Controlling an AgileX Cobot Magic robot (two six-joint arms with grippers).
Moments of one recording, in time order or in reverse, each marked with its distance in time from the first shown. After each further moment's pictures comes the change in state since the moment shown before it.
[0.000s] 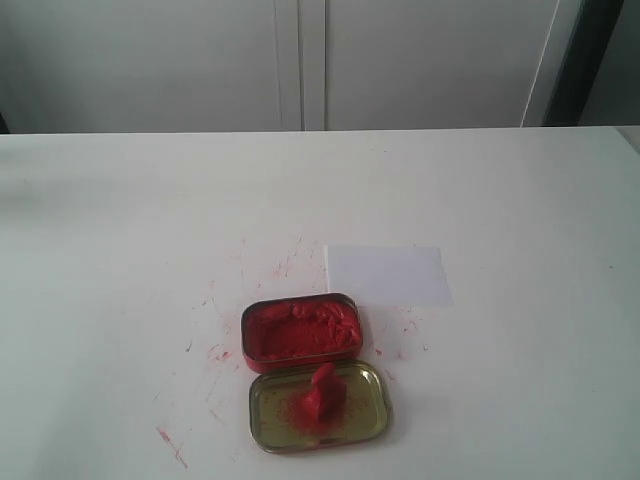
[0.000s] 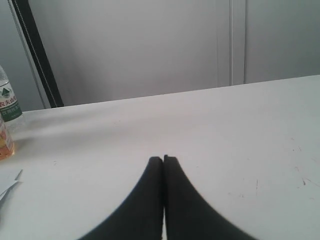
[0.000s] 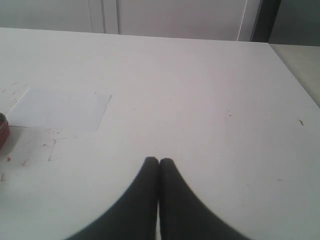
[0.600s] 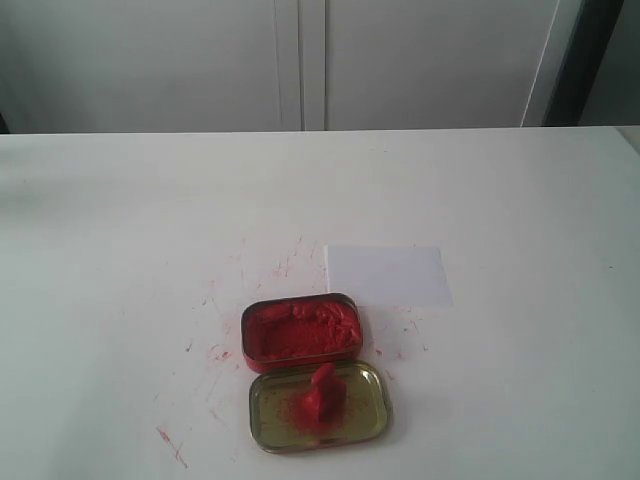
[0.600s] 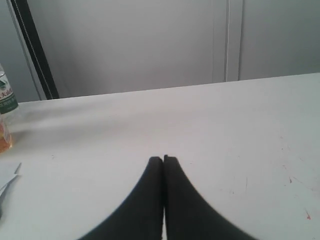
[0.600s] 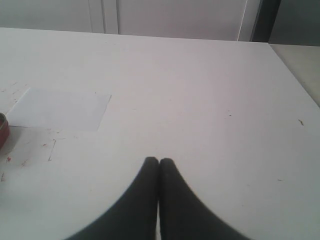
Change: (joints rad) left arm 0.000 0.000 -0.137 0.005 0.196 -0.018; right arm 0.000 0.000 0.000 0.000 0.000 0.000
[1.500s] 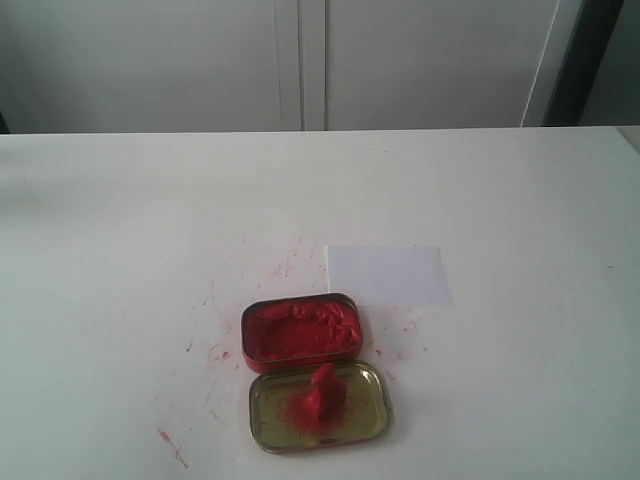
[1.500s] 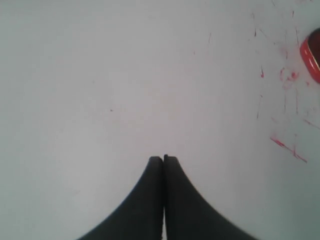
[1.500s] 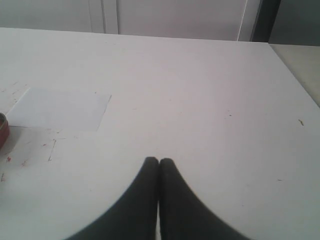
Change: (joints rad) left arm 0.000 0.761 -0.593 -0.080 0.676 0.097; right arm 0.000 0.000 0.000 0.000 0.000 0.000
